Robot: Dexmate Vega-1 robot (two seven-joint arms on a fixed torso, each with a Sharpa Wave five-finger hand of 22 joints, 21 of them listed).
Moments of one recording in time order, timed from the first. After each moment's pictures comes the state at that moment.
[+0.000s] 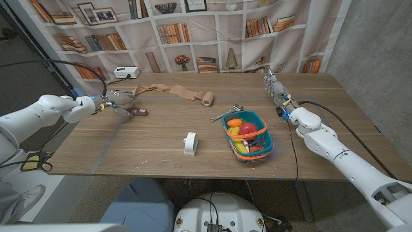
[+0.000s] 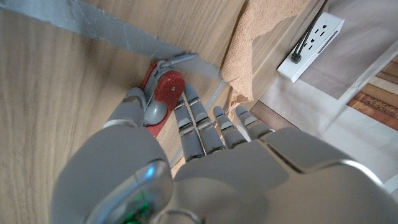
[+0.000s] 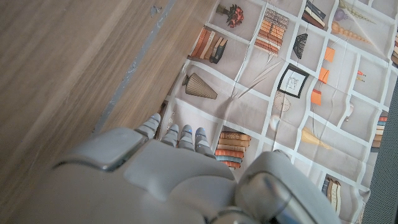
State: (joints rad) left arm 0.21 1.00 1.03 -0.80 0.99 -0.52 0.36; left_hand 0.72 0.05 0.52 -0.17 0.18 0.75 -0.16 0.38 0.19 0.73 -0.18 0.33 0.30 0.25 -0.15 0.23 0.19 0.12 0.02 0.20 0.18; right arm -0.79 -0.60 -0.42 -1.36 0.51 0.21 0.01; right_hand 0.20 0.08 -0.10 0.03 0.21 -0.05 0.01 0.19 0.18 -0.11 0.05 0.20 0.19 -0.17 -0.02 0.20 0.19 -0.11 0.12 0.19 0.16
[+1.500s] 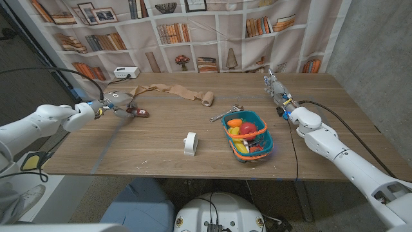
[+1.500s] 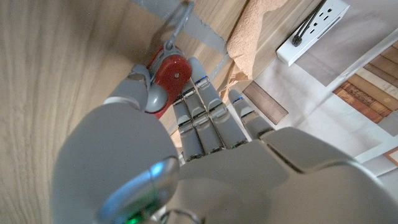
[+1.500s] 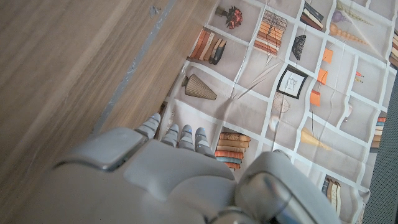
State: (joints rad) left arm 0.34 1.04 0.93 -0.87 0.87 -0.50 0.49; left_hand 0.95 -0.01 0.55 -0.17 0.17 0.87 -0.09 0.43 0.21 0.93 -0.19 0.34 0.39 0.97 -0.24 0.48 0.23 0.34 0.03 0.26 0.19; right arm -0.78 -0.60 -0.42 -1.36 0.52 0.21 0.02; right_hand 0.20 0.08 -0.10 0.03 0.21 -0.05 0.01 0.19 0.18 -0.11 0.05 0.20 0.19 -0.17 -0.02 0.20 0.19 -0.11 0.12 0.19 0.16
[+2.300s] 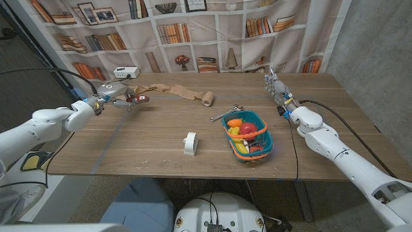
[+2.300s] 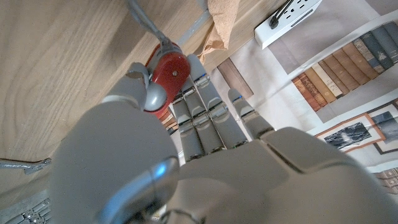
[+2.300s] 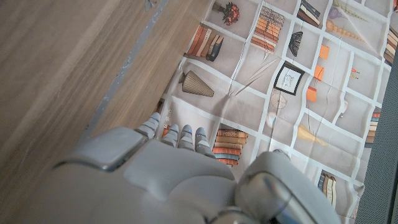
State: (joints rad) left arm 0.50 1.07 0.75 -1.03 0.66 -0.41 0.50; left_hand 0.97 -0.02 0.54 -0.16 0.17 0.90 -0.08 0.44 0.21 0.96 -0.18 0.35 0.40 1.02 -0.24 0.47 0.22 0.35 0.03 0.26 0.19; right arm -0.78 -0.60 -0.41 -1.34 0.52 0.24 0.03; right_hand 0.20 0.08 -0.10 0.02 0.21 -0.04 0.01 0.19 0.18 -0.10 0.04 0.20 0.19 -0.17 -0.02 0.20 0.19 -0.10 0.12 0.19 0.16
